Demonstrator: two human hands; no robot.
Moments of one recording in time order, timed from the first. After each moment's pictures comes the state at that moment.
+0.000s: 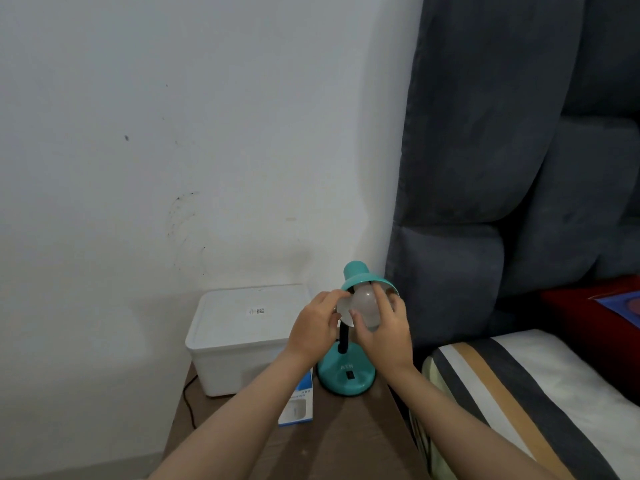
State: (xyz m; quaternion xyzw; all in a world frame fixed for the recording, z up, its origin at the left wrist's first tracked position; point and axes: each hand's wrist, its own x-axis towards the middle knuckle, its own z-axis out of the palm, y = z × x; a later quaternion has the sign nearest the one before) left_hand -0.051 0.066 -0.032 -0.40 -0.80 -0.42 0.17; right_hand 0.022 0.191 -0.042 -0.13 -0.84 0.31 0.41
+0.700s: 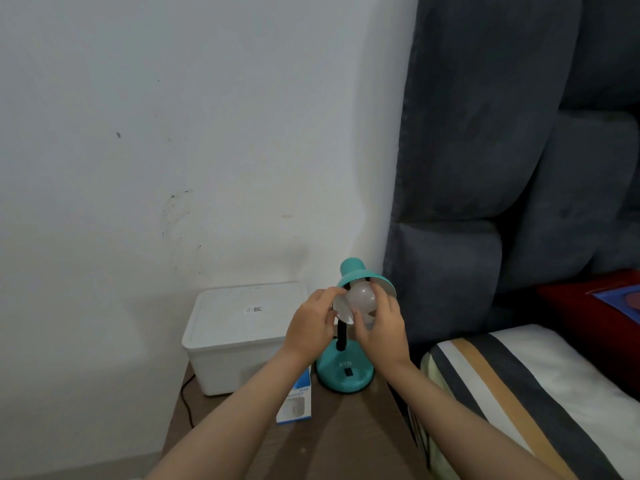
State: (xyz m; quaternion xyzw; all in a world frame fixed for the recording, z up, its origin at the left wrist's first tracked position) left_hand -0.052 0.067 -0.034 -0.40 -0.80 -0.42 0.17; right_hand 0.018 0.194 -0.046 -0.10 -0.84 0.34 0.40
